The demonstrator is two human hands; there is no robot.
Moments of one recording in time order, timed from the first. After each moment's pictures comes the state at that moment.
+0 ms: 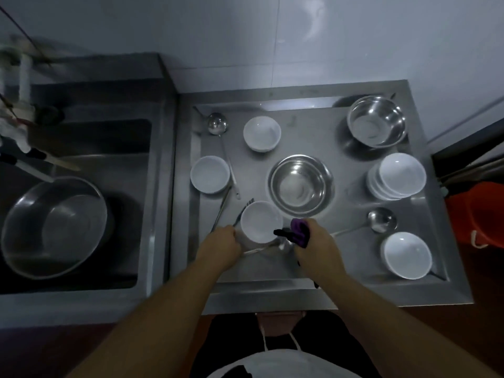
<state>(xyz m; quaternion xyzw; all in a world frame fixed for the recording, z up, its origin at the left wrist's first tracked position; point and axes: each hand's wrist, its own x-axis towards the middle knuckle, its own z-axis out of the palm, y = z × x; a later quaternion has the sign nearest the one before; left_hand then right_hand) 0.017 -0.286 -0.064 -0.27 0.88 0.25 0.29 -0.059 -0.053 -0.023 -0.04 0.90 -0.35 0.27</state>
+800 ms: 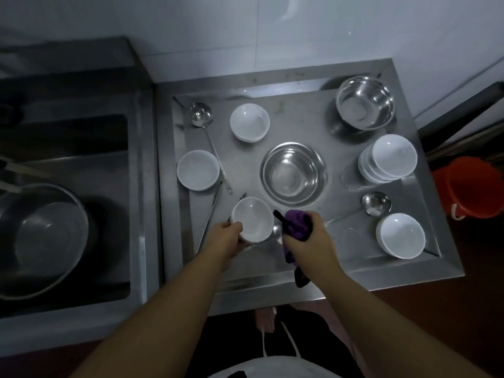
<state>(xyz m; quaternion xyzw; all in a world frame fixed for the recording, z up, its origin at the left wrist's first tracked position) -0.001 -0.277 -0.091 -0.54 0.49 0.65 0.19 -0.036 -0.073 -0.020 0.10 0.83 -0.49 0.25</state>
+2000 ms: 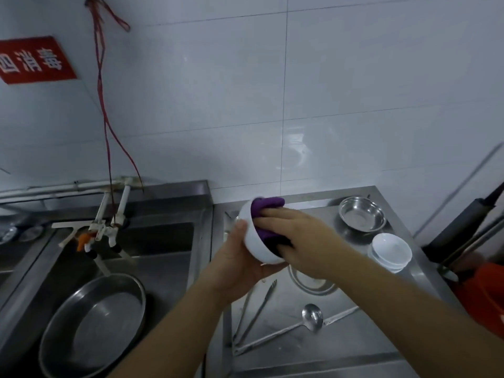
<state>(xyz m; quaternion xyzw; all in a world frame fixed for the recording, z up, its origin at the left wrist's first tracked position) 0.033 -0.312 0.211 -0.03 0.45 0.89 0.09 -0.058 -0.148 0.248 -0.50 0.81 -0.29 0.02</state>
